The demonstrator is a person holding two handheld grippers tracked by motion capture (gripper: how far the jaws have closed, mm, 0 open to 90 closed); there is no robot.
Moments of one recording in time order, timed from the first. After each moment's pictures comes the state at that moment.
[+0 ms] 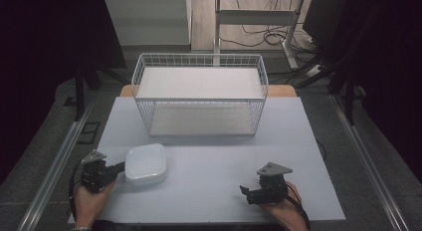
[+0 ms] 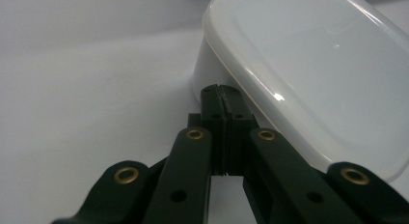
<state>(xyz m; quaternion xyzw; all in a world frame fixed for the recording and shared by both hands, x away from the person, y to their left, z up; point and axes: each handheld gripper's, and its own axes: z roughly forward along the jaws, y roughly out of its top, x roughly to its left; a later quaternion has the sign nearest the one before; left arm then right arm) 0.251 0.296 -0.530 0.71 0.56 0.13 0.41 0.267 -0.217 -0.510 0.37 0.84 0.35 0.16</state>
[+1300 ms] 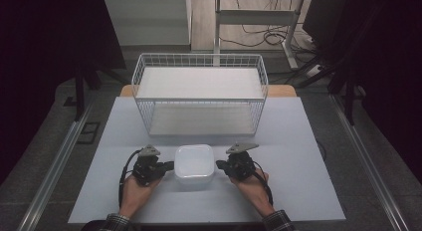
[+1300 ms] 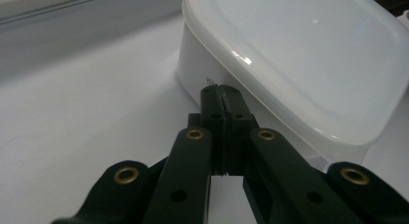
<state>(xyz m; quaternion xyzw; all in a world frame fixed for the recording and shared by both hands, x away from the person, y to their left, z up) 0.290 0.166 -0.523 0.79 0.44 0.06 0.42 0.321 -0.138 -0.502 0.34 0.85 0.40 0.08</state>
